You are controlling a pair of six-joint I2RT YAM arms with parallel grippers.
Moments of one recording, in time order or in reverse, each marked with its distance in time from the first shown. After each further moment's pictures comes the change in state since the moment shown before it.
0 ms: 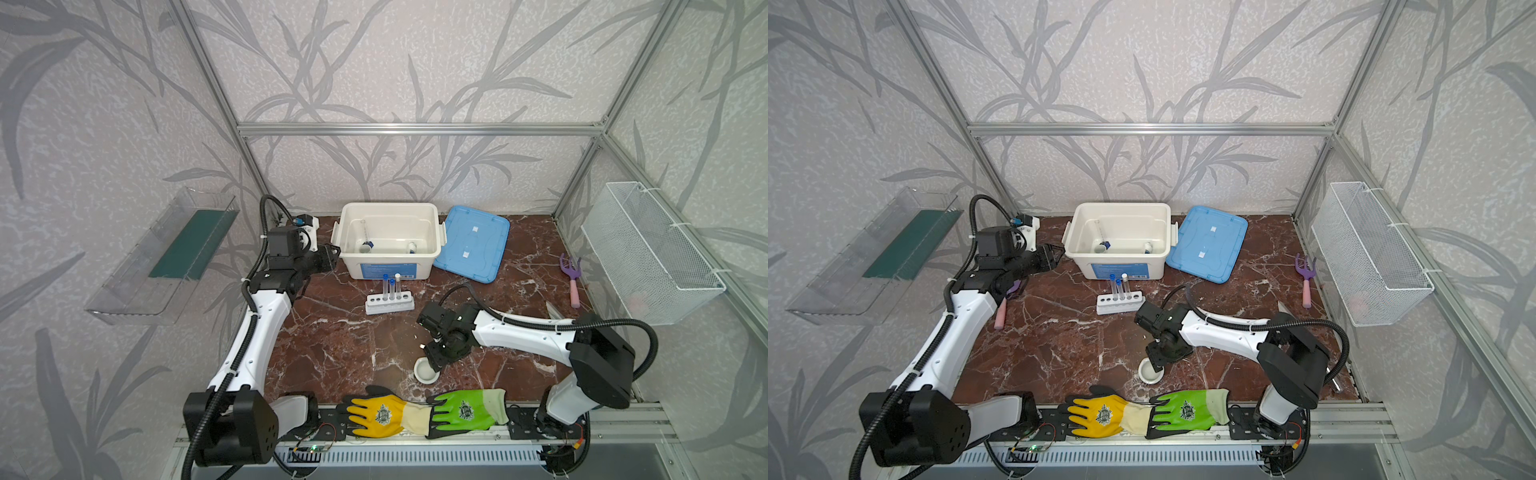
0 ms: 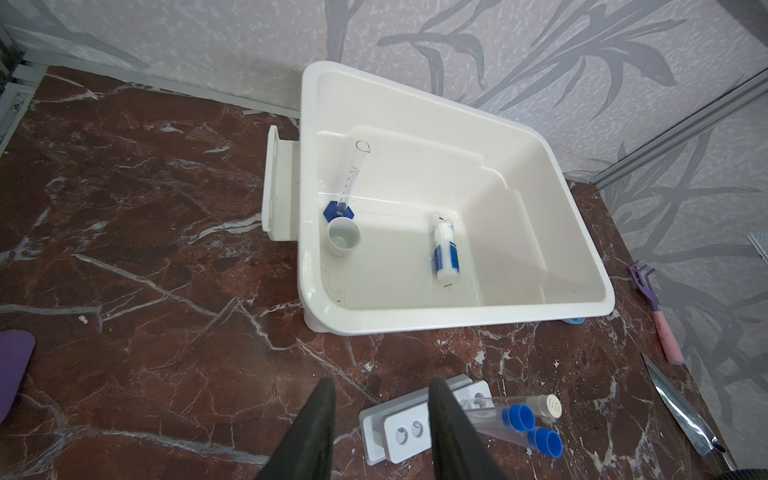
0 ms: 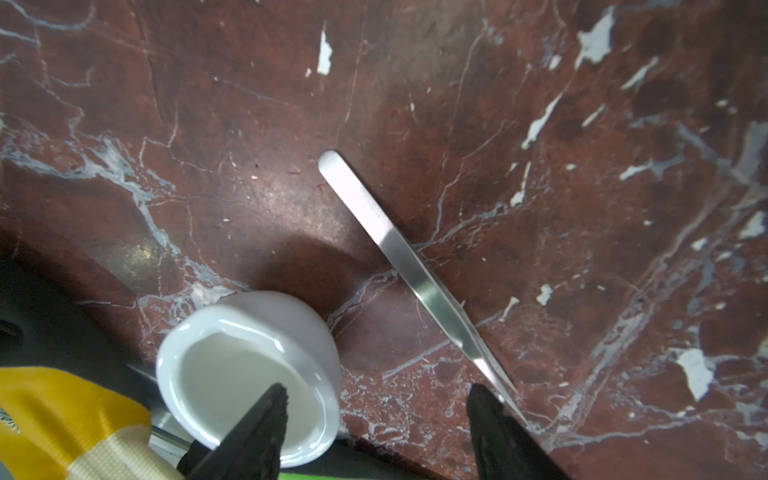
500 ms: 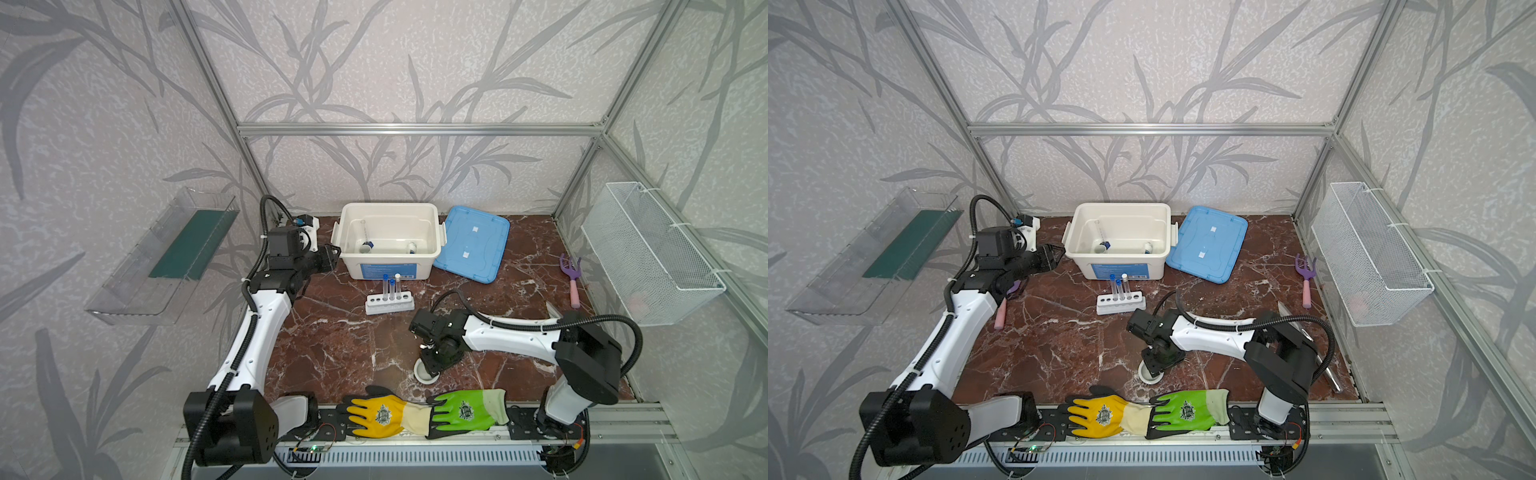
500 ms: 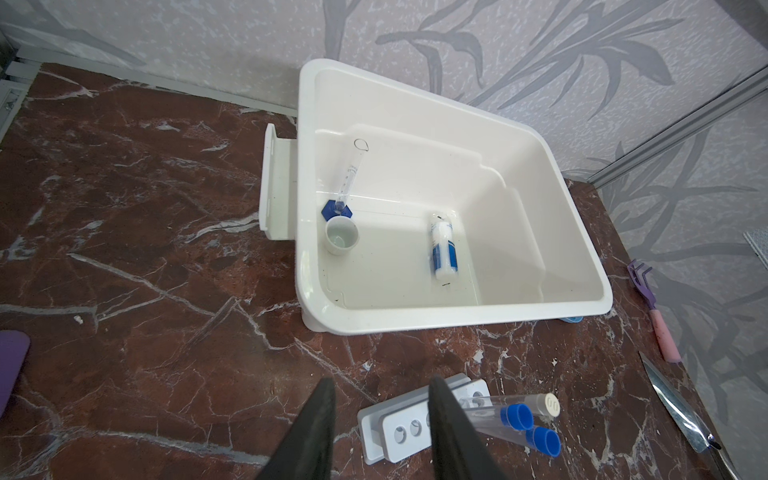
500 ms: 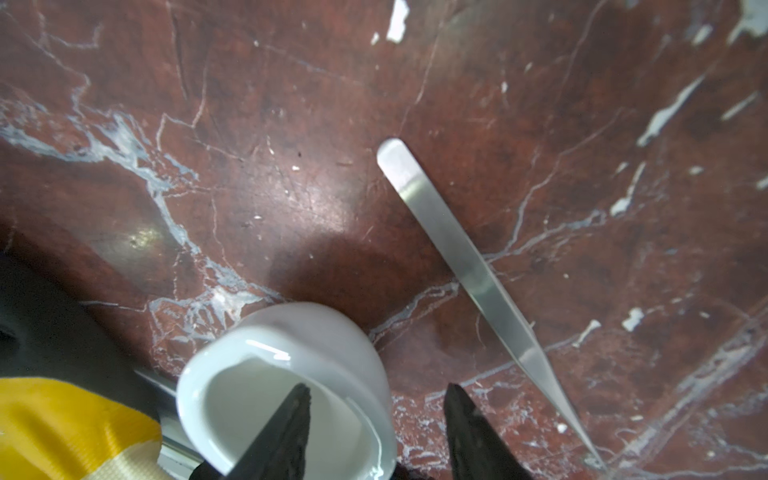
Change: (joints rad) left arm 0.001 0.004 0.000 0.000 0.005 -0.001; right arm 0.055 0.064 0.014 0.034 -0.021 0.014
